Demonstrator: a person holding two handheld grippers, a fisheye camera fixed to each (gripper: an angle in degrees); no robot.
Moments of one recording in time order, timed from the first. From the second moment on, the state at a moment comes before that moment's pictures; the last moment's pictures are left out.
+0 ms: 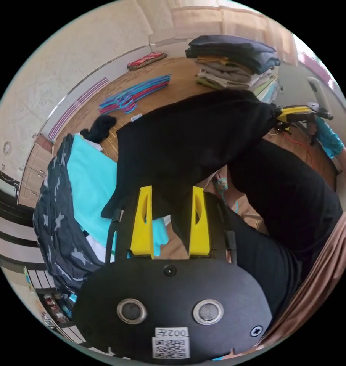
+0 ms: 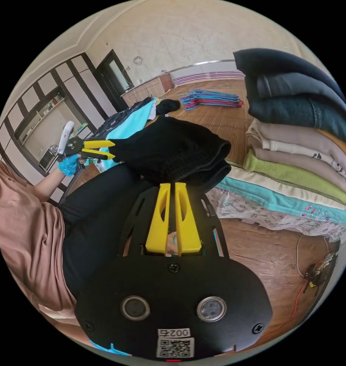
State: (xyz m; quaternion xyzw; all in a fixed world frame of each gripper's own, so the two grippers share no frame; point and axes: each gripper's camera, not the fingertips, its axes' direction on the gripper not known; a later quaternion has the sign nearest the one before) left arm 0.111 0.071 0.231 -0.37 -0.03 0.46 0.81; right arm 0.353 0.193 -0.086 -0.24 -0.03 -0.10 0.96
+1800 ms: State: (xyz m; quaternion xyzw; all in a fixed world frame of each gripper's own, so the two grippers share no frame) left arm 0.228 0.004 0.161 -0.34 0.09 0.54 0.77; right arm 0.177 0.149 -0.114 -0.17 0.17 -0.44 0.87
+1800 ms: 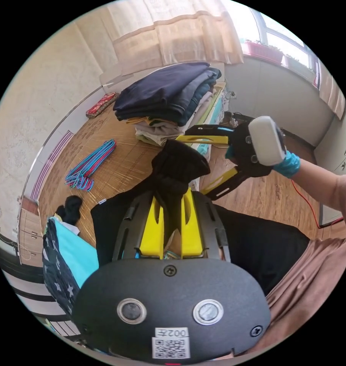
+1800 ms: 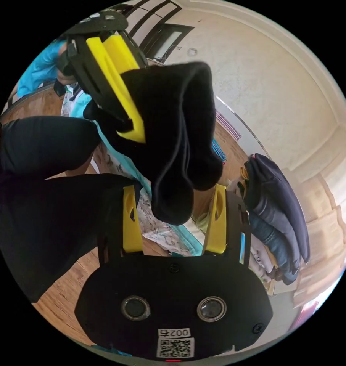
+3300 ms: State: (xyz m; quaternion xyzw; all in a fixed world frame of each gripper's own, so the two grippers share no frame) left arm 0.043 -0.063 -0.031 -0.32 0.19 0.59 0.72; right arm 0.070 -0.004 -0.183 -0.19 -0.12 -0.34 0.91
